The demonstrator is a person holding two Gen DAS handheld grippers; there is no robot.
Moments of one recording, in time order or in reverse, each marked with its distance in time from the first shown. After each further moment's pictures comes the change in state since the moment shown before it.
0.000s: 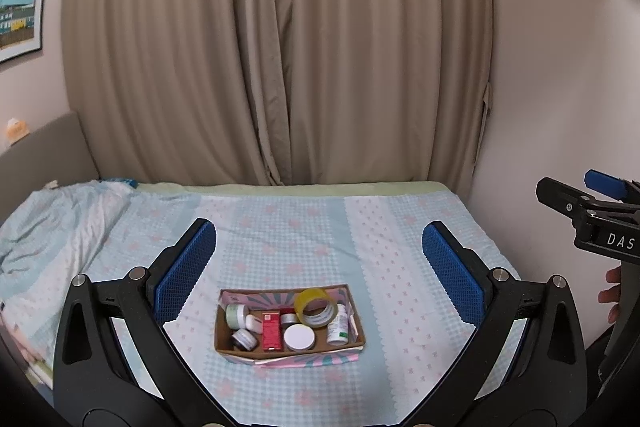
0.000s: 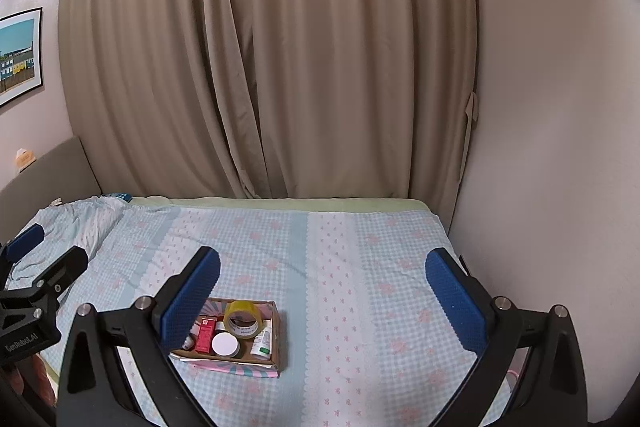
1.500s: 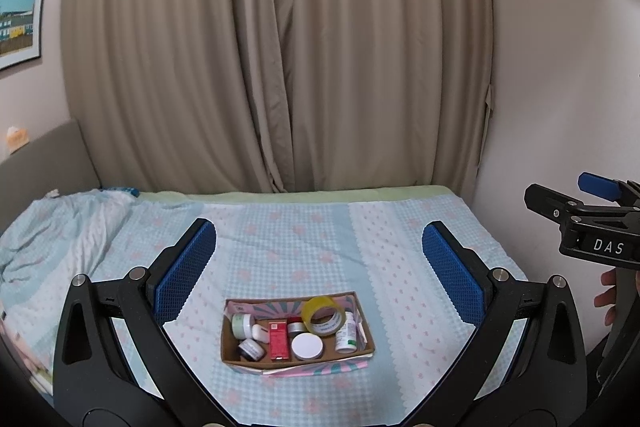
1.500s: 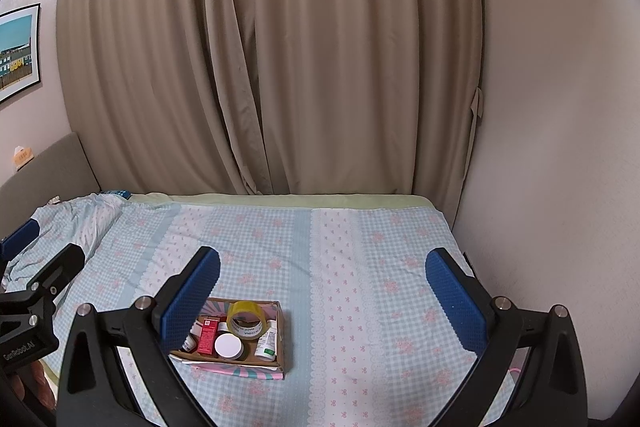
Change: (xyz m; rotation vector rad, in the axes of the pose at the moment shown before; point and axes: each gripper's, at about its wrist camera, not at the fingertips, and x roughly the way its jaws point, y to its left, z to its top) left arm 0.010 0.009 -0.004 0.020 -0.026 0.005; right arm 0.012 0.010 0.003 -0.005 0.015 0.003
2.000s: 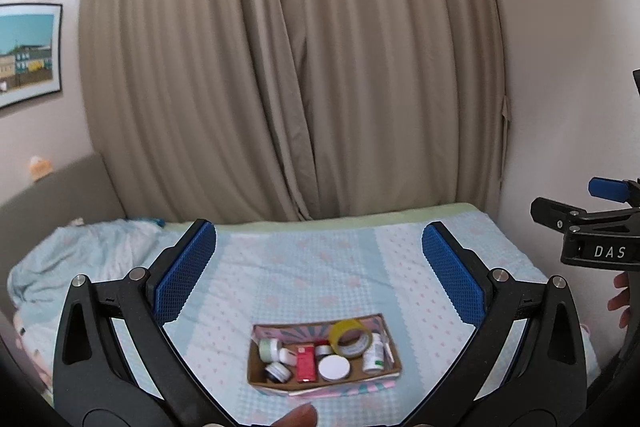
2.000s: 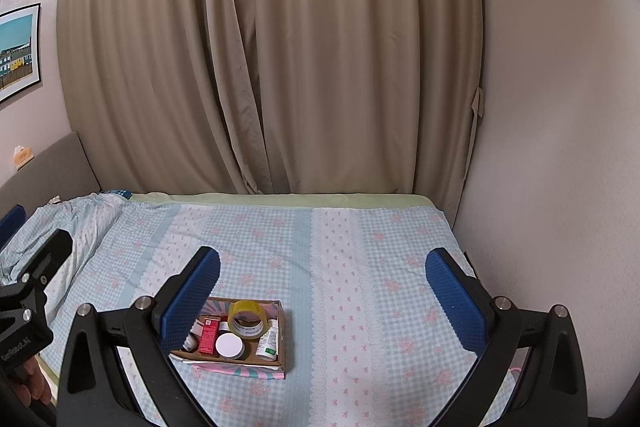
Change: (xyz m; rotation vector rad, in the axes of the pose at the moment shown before) left arm -0.014 -0.008 0.002 0.060 -0.113 0.100; right arm 0.001 0.001 0.001 0.001 0.004 0.004
